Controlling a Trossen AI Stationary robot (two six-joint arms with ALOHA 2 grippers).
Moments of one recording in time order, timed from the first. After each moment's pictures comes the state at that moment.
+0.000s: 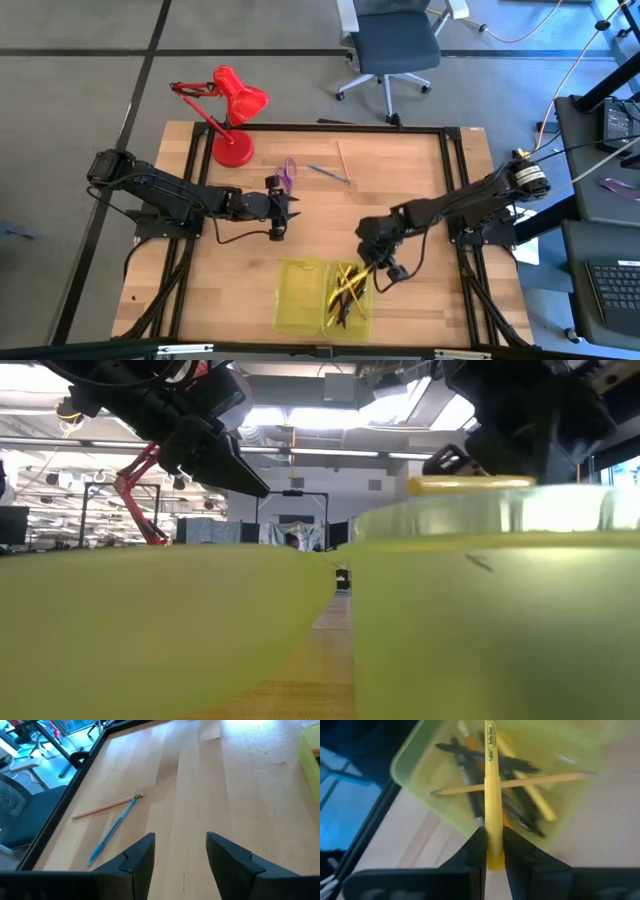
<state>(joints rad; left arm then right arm) -0.12 1.29 0.58 0.16 -0.40 0.12 0.26 1.55 0.92 -0.37 -0.43 -0.08</state>
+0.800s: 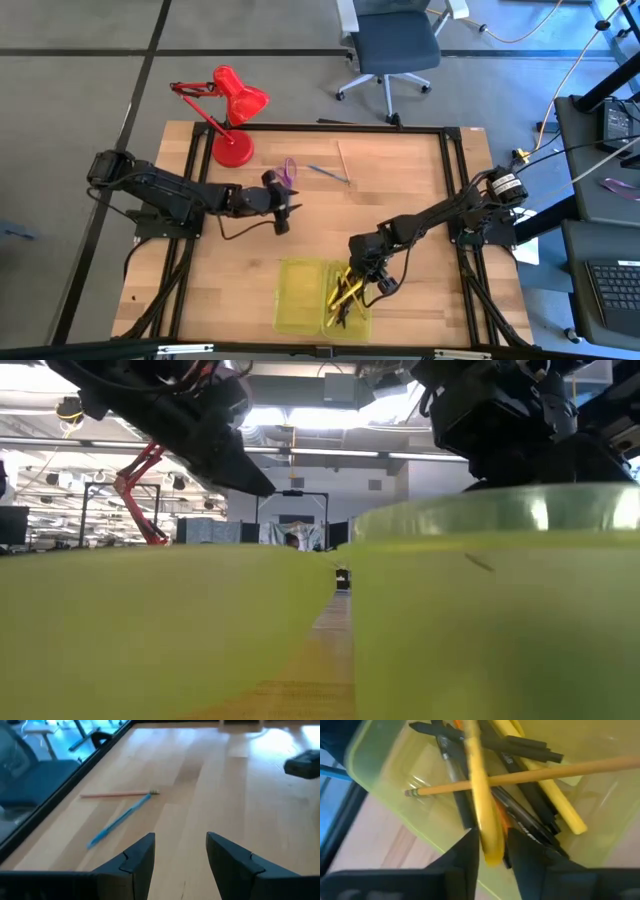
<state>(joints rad) -0.07 1.29 0.58 0.18 -0.43 -0.11 0.32 1.75 0.92 -0.22 -0.39 -0.02</state>
